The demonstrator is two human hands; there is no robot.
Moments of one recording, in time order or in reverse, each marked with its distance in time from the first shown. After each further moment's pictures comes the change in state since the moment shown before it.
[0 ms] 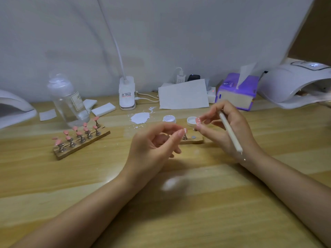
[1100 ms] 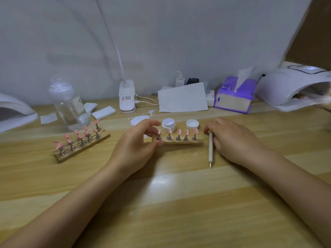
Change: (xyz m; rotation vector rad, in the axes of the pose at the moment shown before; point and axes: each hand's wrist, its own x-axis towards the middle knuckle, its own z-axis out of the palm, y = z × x) left_hand 0.019 -0.023 -0.034 0.574 -0.072 -0.026; right_hand 0.010 0.024 -0.021 -1.118 -0.335 0.044
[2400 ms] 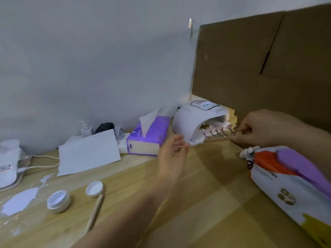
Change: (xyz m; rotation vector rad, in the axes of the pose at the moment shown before) left_hand 0.119 0.174 0.218 -0.745 -0.163 -0.111; right_hand -0.040 0.221 -0.154 -0.235 -0.176 0.447
